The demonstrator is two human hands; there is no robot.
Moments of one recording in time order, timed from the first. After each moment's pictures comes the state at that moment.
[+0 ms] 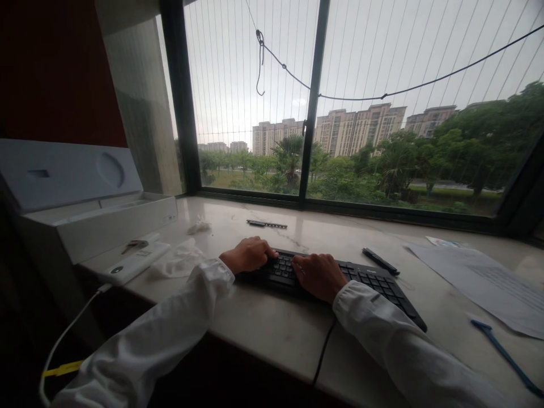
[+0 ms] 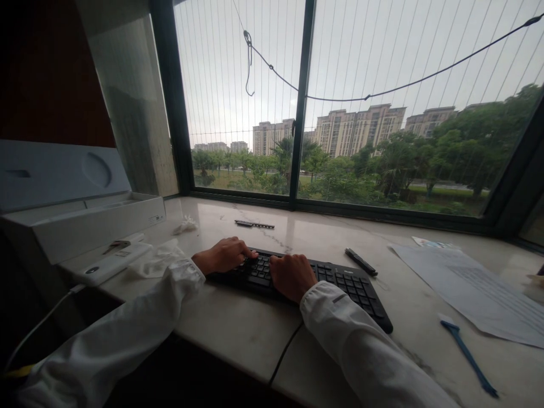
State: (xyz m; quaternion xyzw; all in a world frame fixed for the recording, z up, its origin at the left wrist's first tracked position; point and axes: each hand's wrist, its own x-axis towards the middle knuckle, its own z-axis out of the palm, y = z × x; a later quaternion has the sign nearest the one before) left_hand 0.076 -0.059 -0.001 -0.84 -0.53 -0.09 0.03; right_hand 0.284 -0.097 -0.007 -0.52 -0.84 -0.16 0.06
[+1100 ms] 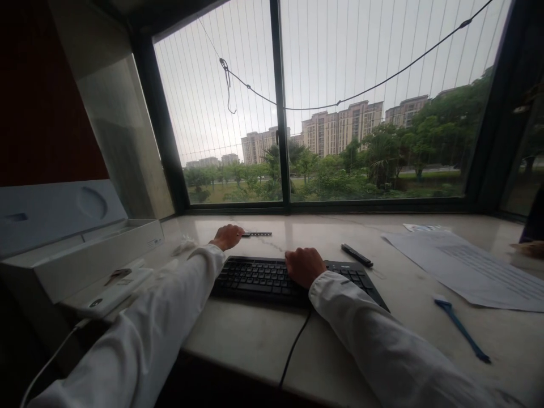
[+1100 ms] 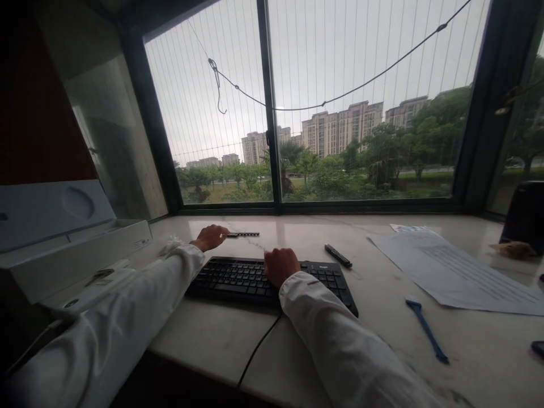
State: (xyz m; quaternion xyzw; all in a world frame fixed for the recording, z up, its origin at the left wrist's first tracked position) left_hand 0.044 0.056 0.011 -0.76 -0.63 -0.06 0.16; right_hand 0.314 -0.072 -0.003 -0.55 -0.82 -0.15 0.11
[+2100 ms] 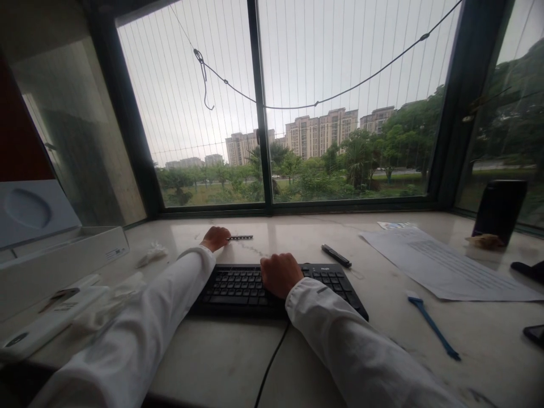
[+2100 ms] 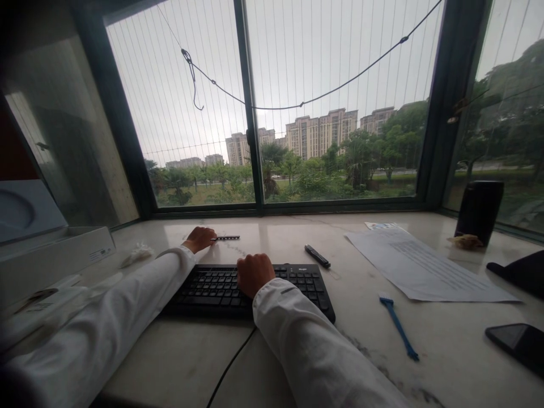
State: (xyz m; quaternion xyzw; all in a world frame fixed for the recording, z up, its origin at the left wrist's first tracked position) left_hand 0.063 0.121 -0.015 -0.80 -0.56 -0.01 0.21; right_hand 0.311 -0.075 -0.003 -0.52 -0.83 -0.13 0.13
